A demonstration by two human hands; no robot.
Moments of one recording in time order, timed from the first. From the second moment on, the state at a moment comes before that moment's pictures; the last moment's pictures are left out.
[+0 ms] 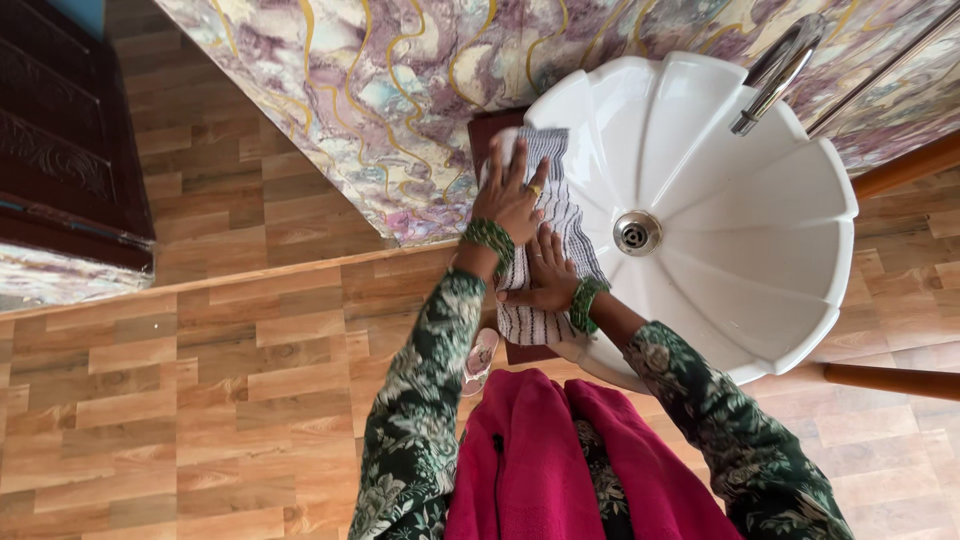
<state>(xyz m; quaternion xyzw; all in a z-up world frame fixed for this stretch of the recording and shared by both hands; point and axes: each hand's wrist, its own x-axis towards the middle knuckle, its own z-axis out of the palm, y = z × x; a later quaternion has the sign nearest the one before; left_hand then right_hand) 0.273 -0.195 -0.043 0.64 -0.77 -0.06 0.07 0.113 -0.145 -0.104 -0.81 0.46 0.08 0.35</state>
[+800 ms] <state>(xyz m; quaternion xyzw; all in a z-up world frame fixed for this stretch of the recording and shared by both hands) 0.291 -0.177 -0.075 0.71 -0.67 -0.14 0.18 0.143 -0.135 -0.096 -0.78 0.52 -0.02 0.35</state>
